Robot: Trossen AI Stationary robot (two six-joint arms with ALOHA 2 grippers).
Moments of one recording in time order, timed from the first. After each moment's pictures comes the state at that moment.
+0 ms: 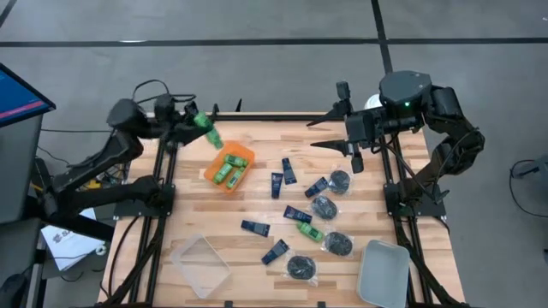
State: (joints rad) left arm 0.66 0.77 0.81 0.18 0.60 -0.57; right arm 0.04 1.58 2.35 -1.10 0.01 -0.60
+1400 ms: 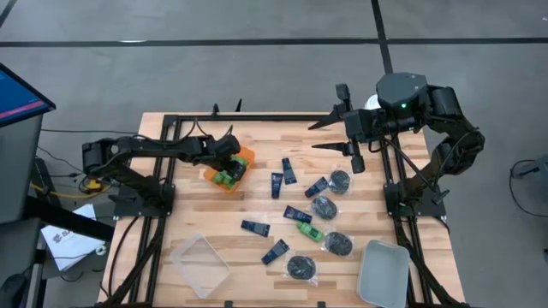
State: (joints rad) left arm 0.34 1.42 0.81 -0.54 -0.13 -0.61; right arm 0.04 1.58 2.35 -1.16 0.00 -0.41
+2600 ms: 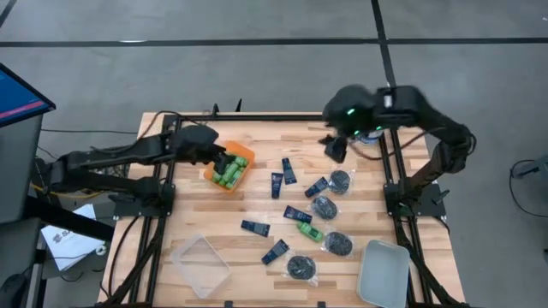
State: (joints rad) left arm 0.29 0.95 0.81 -0.50 -0.13 -0.56; right arm -0.12 1.58 2.07 -1.47 0.17 0.18
